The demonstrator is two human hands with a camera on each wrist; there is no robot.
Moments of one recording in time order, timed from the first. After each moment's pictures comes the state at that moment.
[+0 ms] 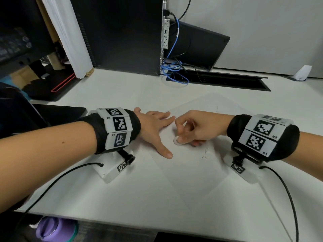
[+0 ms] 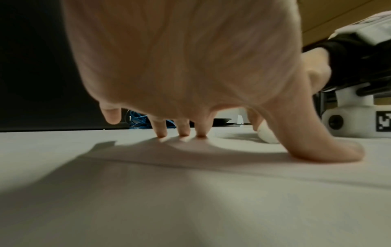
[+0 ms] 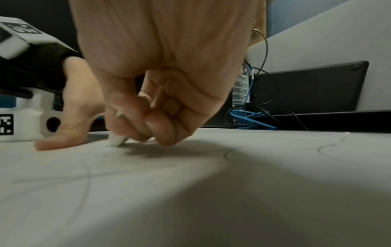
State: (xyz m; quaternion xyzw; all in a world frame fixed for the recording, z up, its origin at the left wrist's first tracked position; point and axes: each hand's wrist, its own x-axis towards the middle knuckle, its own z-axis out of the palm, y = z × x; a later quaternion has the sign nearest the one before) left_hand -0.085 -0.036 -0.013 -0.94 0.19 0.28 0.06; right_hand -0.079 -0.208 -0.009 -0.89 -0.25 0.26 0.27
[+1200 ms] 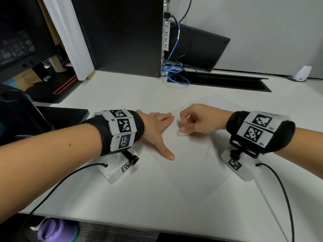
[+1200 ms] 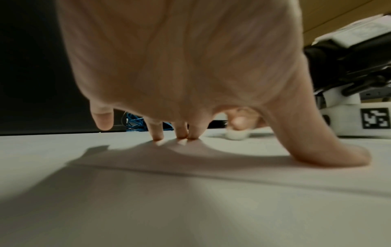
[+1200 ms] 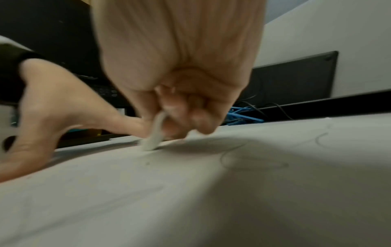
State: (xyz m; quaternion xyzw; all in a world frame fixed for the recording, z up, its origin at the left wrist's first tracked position) left_hand -0.089 -0.039 -0.006 -0.94 0.18 0.29 0.06; right_hand -0.064 -0.208 -0.009 -0.92 -0.24 0.20 0.22
